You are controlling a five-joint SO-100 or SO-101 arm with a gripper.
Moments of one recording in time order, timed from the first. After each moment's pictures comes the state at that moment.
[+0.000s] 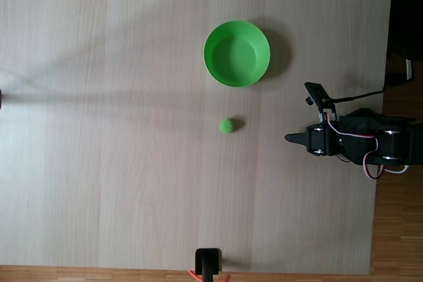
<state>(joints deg) -2.5 188.9 174.1 66.3 -5.4</state>
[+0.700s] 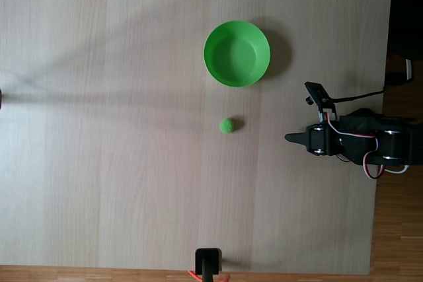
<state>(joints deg) -2.3 188.9 174.1 66.3 -5.5</state>
